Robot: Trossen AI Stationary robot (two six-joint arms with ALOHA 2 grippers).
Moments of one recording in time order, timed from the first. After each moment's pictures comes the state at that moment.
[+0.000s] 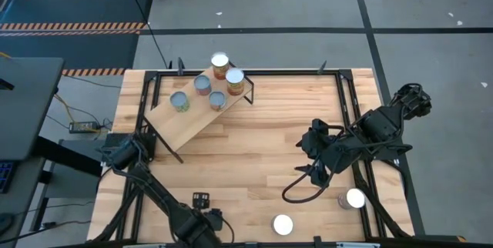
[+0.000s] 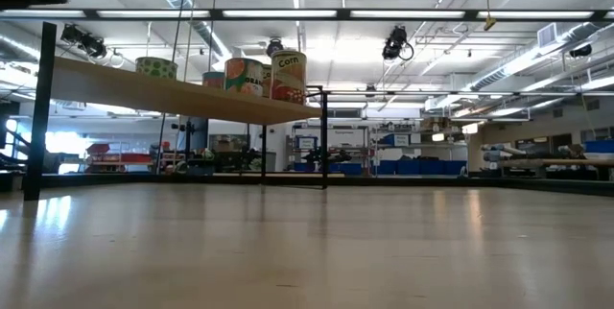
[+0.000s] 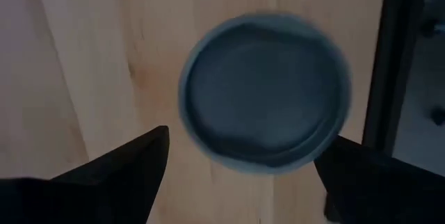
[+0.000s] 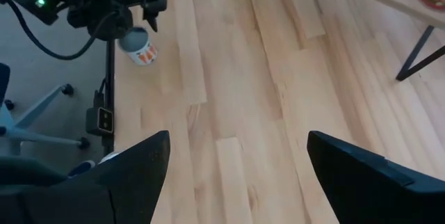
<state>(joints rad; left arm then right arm) -0.80 2.09 1.66 -1.09 -0.08 -0.72 0.59 1.44 1.72 -1.24 0.39 0.66</state>
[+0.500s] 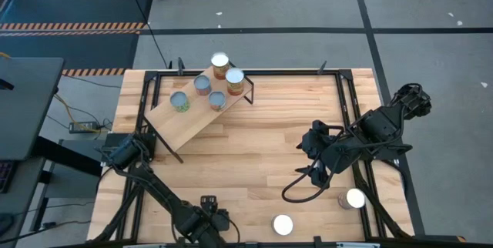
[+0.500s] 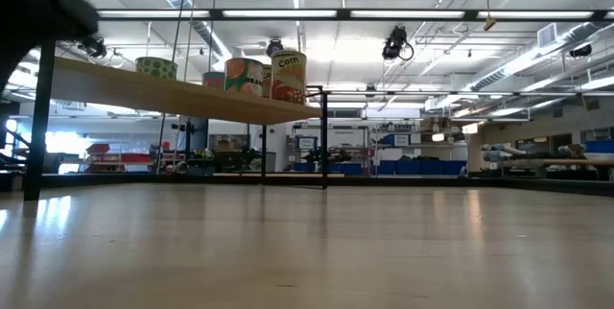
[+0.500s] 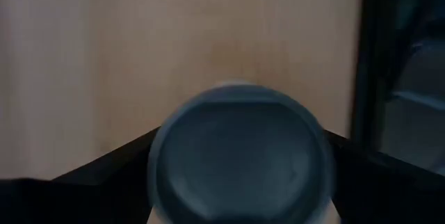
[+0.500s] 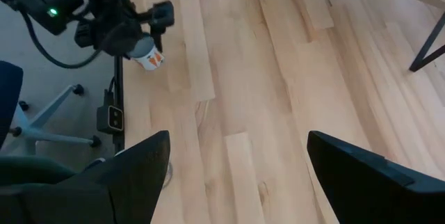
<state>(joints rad) -0.80 2.09 1.57 -0.81 -0.15 -0.78 0.59 1.44 1.72 -1.23 0.36 0.69</state>
